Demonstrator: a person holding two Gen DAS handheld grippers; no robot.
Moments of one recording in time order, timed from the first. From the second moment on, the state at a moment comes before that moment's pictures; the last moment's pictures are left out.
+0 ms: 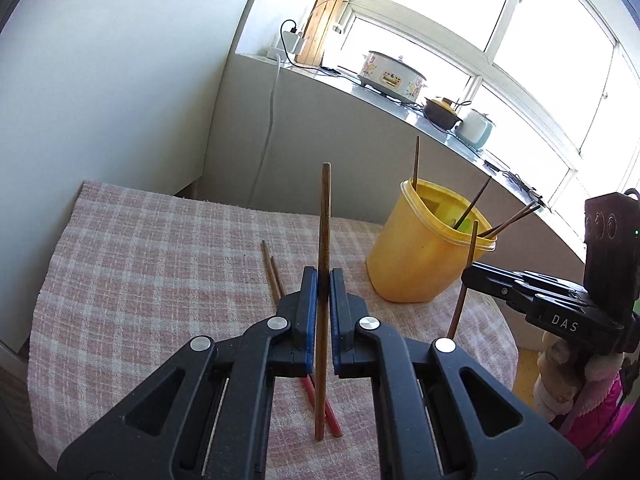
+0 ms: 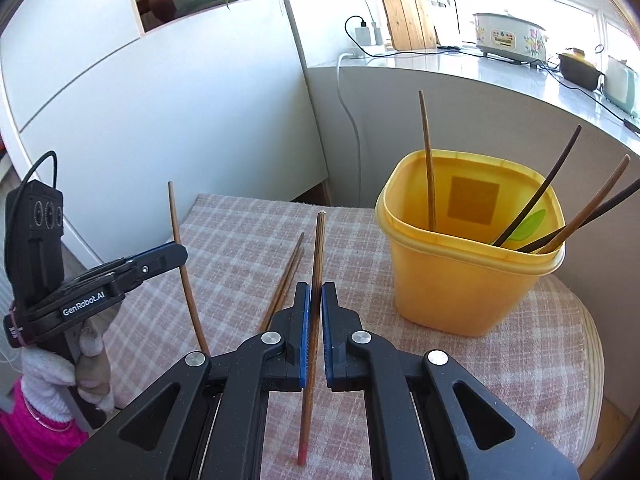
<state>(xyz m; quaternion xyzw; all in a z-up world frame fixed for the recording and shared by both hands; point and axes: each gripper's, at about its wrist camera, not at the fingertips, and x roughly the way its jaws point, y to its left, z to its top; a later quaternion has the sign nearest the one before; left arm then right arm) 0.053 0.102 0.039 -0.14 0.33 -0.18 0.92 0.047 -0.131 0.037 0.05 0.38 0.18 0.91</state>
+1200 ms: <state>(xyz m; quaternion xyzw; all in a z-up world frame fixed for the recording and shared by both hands) 0.078 0.027 0.125 -0.12 0.24 -0.26 0.93 0.024 -0.180 0.109 0.07 0.24 0.14 0.96</state>
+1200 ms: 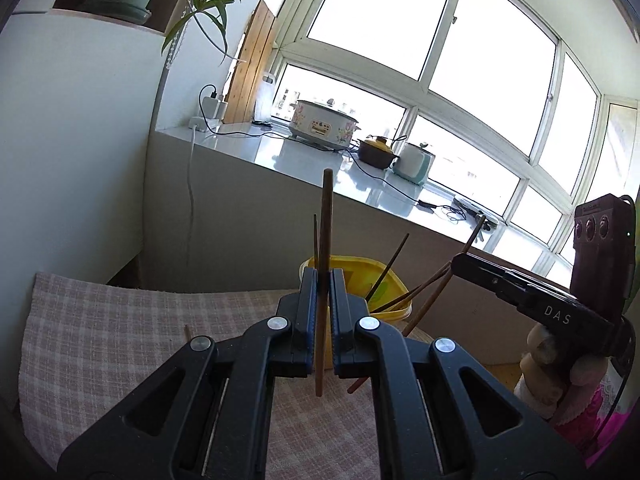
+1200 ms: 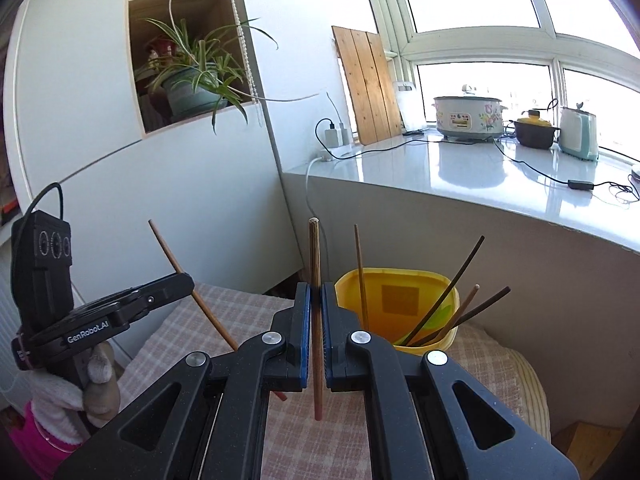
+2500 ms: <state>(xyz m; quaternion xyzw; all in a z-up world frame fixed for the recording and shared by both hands) 0.145 -0.045 0.162 -0.10 0.19 -0.26 0.94 0.075 -0.229 0.145 0.07 0.18 0.06 0.98</state>
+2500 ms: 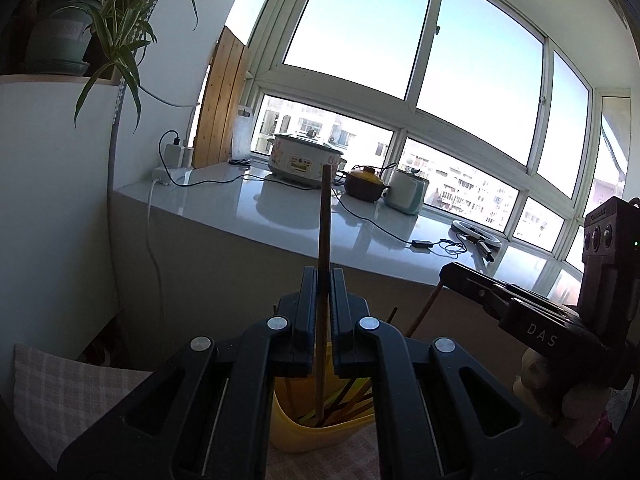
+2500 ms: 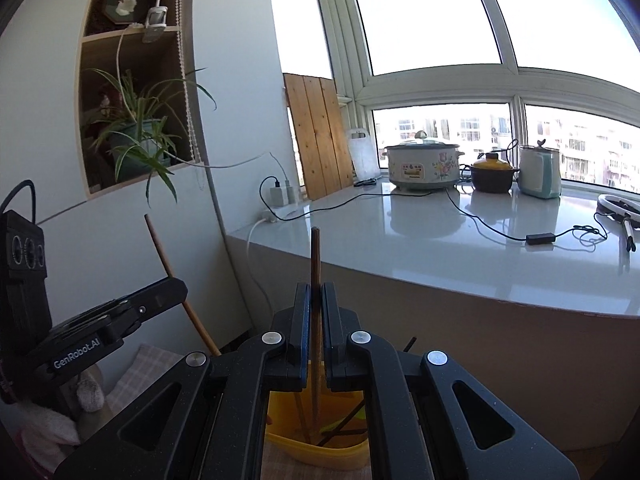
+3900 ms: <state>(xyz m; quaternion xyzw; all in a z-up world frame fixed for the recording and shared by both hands) 0.103 -0.015 0.086 -0.08 0.27 -0.21 0.94 0.047 -0.198 0.110 0.01 0.20 0.05 0.98</state>
